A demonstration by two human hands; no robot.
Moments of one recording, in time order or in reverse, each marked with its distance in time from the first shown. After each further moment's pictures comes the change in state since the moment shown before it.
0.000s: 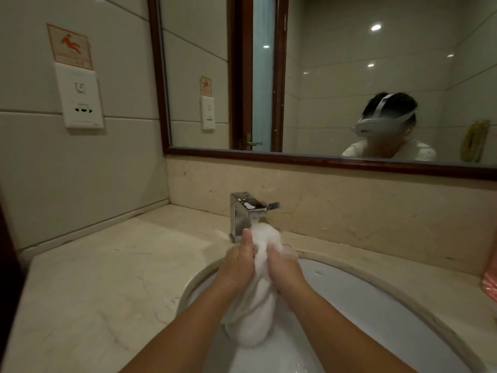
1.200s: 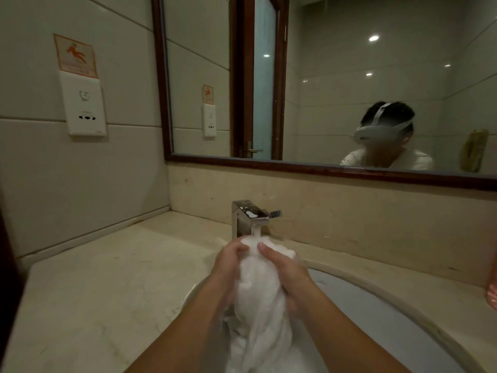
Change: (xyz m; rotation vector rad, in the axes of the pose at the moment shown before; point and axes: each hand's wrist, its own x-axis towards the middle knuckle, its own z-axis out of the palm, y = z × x) left_hand 0.025 -0.002 -0.012 -0.700 -0.028 -0.328; right_hand 0.028 0.017 -0.007 0.446 -0.226 -0.020
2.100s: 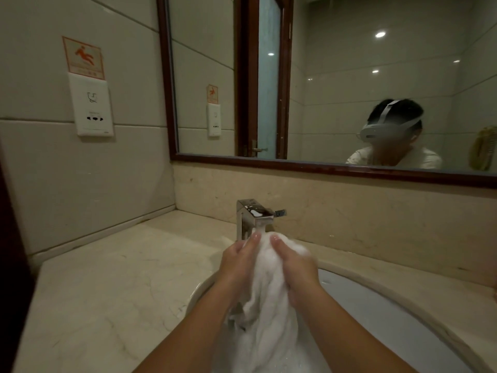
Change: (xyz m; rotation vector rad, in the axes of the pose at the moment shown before) left_hand -0.005 -0.005 -0.002 0.288 0.014 0.183; right_hand -0.005 -0.009 0.004 -0.027 0.189 -0.194
